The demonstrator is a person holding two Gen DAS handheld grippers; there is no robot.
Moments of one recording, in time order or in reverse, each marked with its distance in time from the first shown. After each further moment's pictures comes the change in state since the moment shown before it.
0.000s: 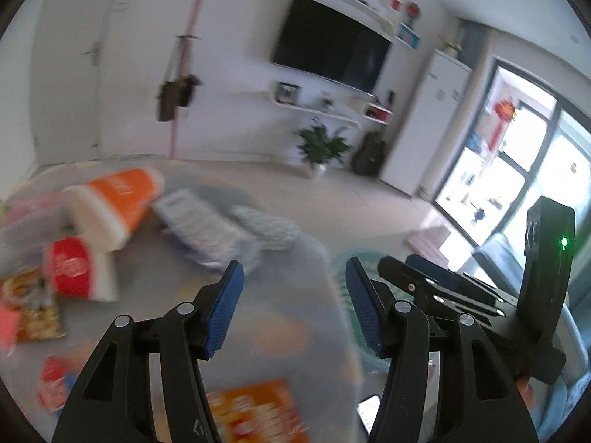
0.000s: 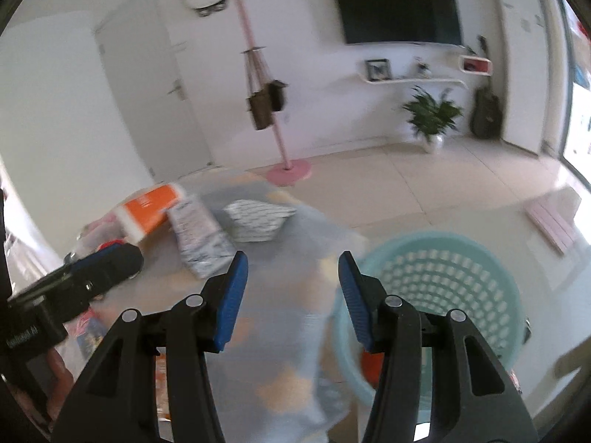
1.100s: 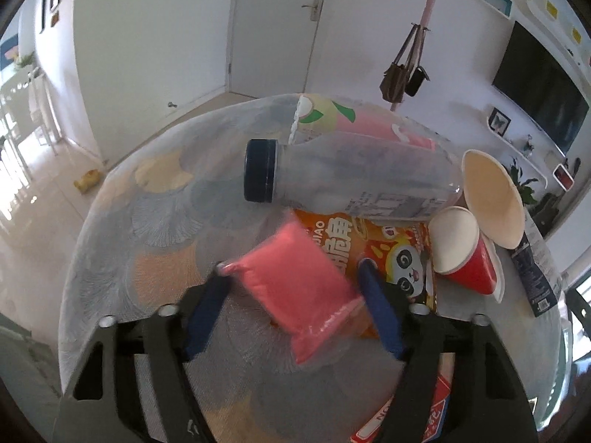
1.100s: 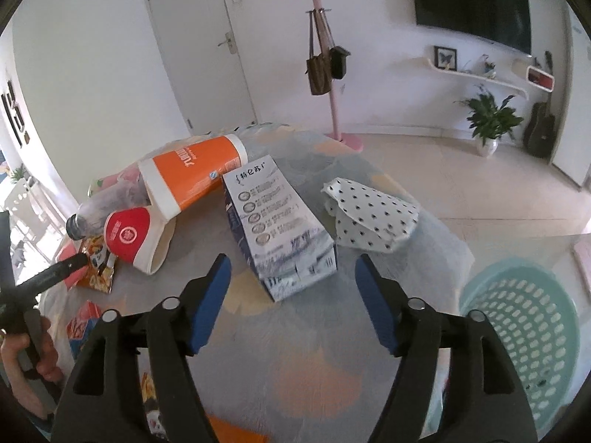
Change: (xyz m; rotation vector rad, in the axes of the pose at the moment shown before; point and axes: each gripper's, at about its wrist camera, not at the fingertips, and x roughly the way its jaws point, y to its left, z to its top) left arm -0.063 0.225 -0.034 -0.418 0.054 0.640; right arm 0.111 0.072 0.013 -0.150 0.141 0.113
